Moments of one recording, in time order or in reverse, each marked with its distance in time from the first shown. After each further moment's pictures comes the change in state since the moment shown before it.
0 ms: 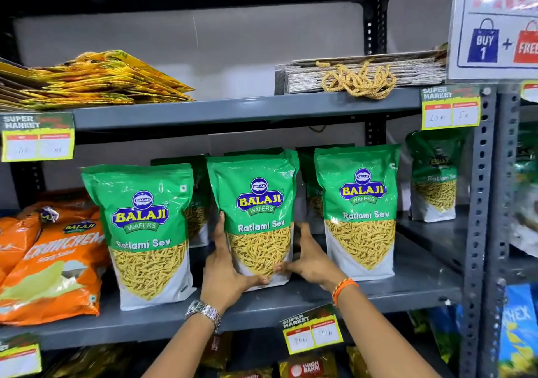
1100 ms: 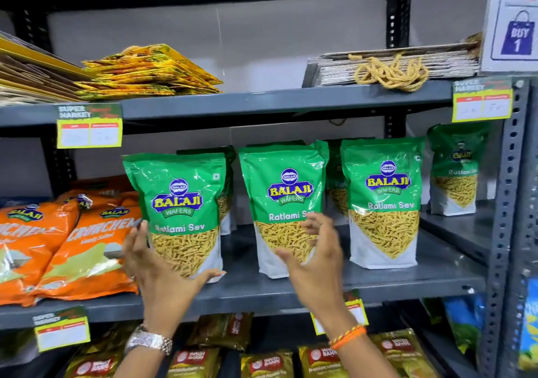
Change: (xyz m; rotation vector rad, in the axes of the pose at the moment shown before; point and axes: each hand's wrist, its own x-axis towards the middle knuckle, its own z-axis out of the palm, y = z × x) left_hand -0.052 -0.048 -0.115 0.197 0.538 0.032; right_hand -0.096 -0.077 0.059 0.057 0.545 -0.271
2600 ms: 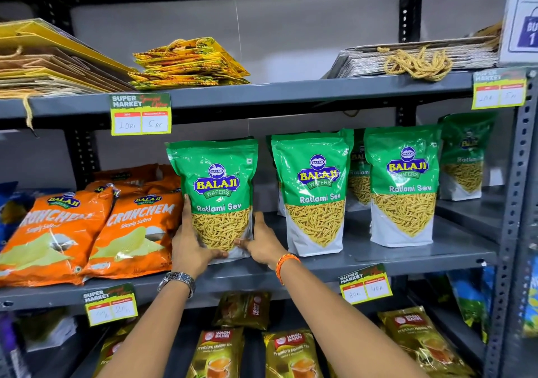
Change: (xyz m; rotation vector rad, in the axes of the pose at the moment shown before) left_hand 0.044 -0.071 0.002 -0.110 -0.417 -0.206; right_hand 0.013 -0.017 0.165 -0.082 -0.619 0.285
